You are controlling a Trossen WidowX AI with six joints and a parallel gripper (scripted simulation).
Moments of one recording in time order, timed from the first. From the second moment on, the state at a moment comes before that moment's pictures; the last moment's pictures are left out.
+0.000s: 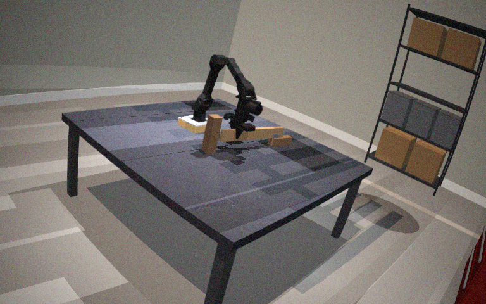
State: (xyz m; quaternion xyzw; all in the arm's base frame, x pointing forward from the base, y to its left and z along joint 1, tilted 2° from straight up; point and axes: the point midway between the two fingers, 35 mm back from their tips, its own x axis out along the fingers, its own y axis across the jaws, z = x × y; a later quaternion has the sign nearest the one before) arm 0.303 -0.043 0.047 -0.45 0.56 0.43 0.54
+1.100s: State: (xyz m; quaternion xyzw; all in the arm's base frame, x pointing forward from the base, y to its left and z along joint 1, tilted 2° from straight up) arm 0.300 -0.053 0.047 -0.45 0.56 0.43 0.54
